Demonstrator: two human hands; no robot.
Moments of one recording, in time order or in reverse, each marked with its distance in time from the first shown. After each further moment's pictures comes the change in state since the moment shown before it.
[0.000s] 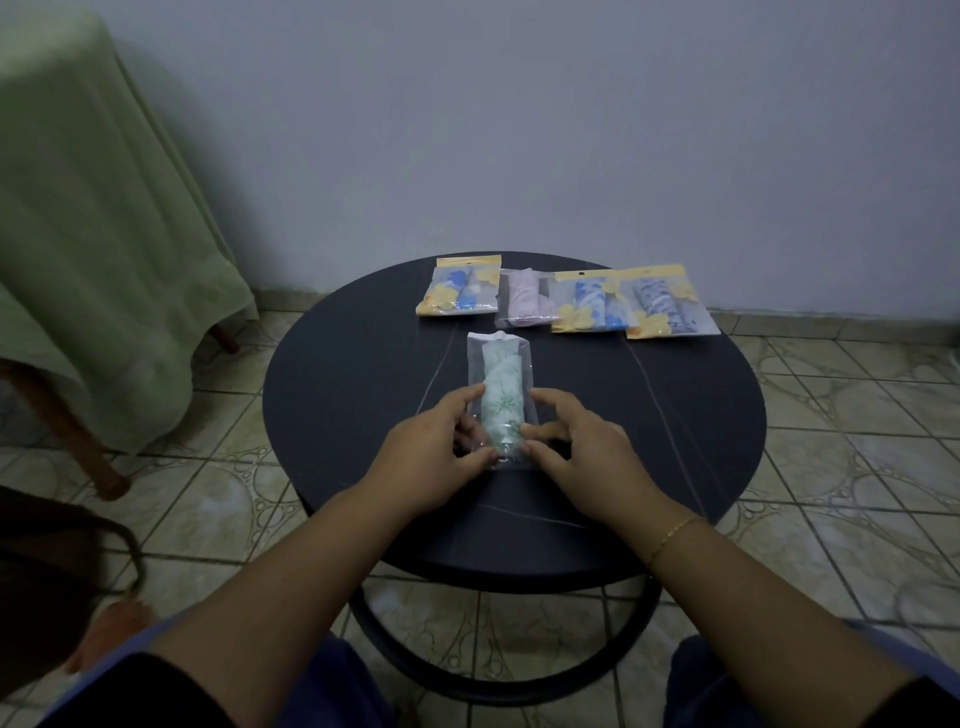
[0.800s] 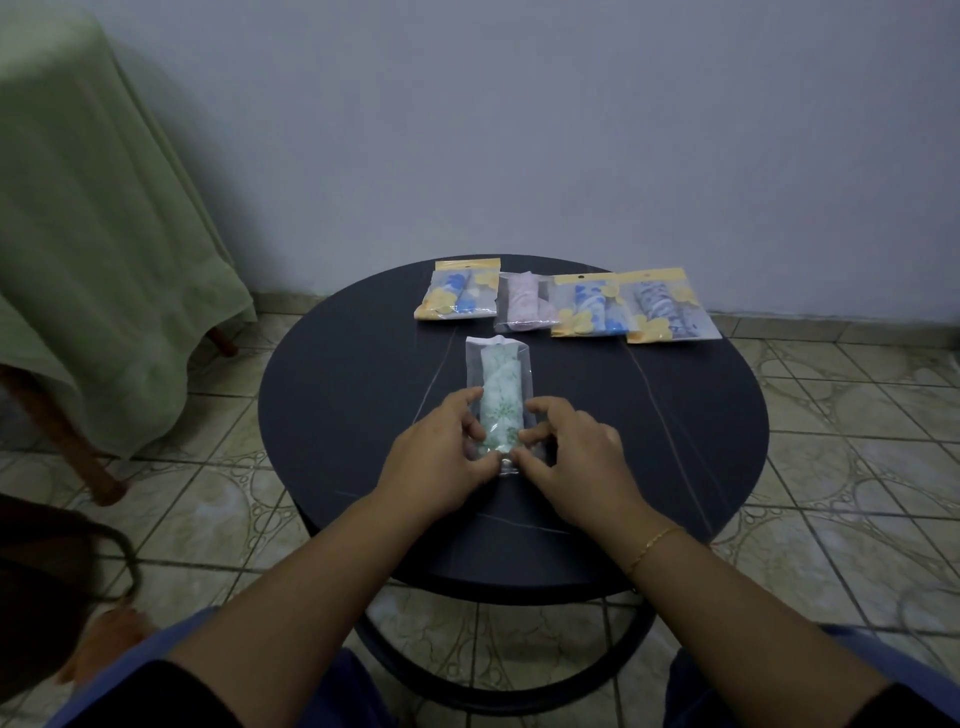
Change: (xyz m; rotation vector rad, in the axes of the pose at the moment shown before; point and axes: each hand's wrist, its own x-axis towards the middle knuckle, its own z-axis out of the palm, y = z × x) left_hand 0.005 0.008 0.008 -0.002 0.057 -0.073; right_hand 0.006 -0.004 0.014 -0.106 0.124 -0.020
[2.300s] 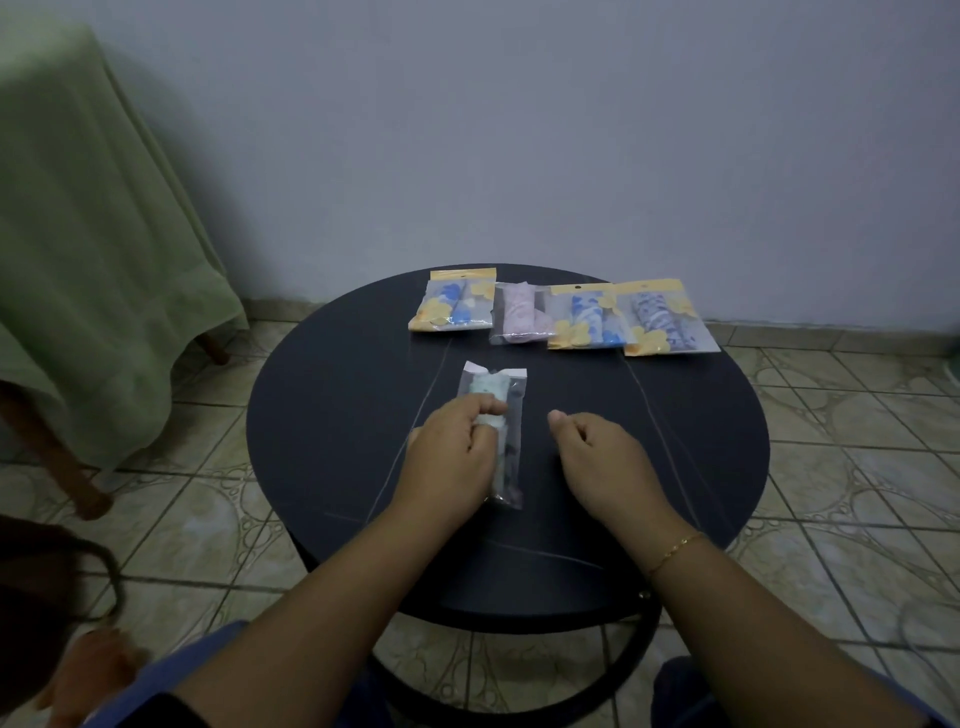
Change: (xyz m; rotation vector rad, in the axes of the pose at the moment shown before) left_hand 0.006 0.029 0.003 -0.205 0.143 -0.064; right_hand 0.010 -0.009 -0.028 0.143 -0.071 0.351
